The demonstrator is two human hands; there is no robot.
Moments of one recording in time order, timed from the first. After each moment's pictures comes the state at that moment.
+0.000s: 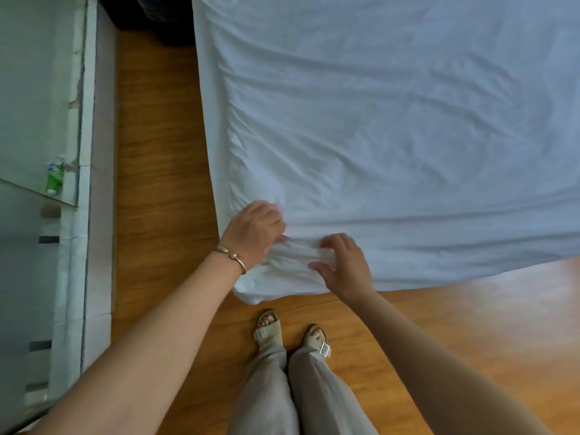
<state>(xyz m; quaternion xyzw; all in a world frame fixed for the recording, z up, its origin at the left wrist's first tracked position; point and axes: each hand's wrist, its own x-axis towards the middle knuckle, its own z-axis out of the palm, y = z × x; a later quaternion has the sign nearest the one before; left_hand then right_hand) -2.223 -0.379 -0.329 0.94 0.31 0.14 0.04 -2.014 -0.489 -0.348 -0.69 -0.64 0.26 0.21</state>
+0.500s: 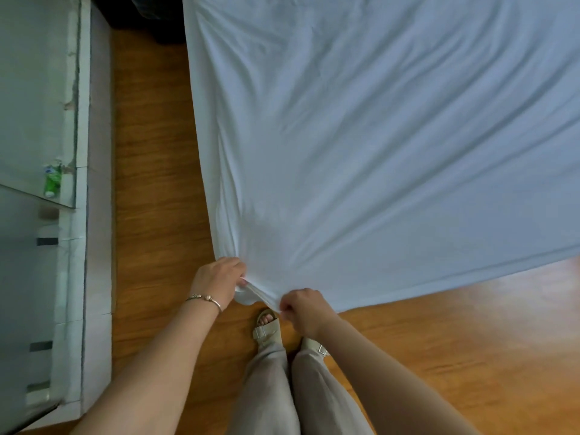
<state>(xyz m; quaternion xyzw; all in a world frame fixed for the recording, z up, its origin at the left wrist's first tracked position) -2.262 -0.443 -0.365 0.84 0.50 -0.13 0.17 -2.064 -0.522 -0.369 -0.58 -0.68 0.44 -0.07</state>
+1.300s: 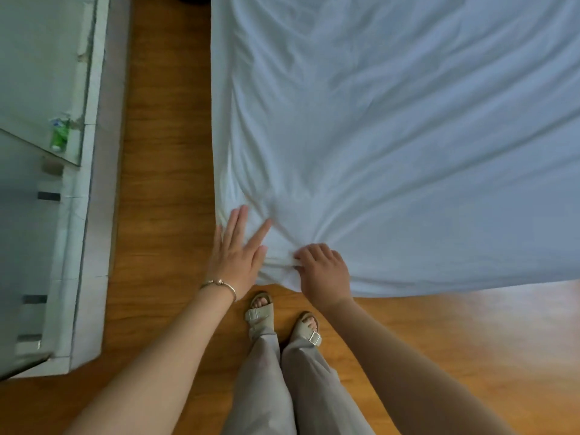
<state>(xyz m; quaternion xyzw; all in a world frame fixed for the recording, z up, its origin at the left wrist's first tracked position) -2.237 -0.465 -0.396 0.79 0.58 0.03 0.19 -2.041 -0.500 -0.389 -0.63 -0.76 0.11 0.13</state>
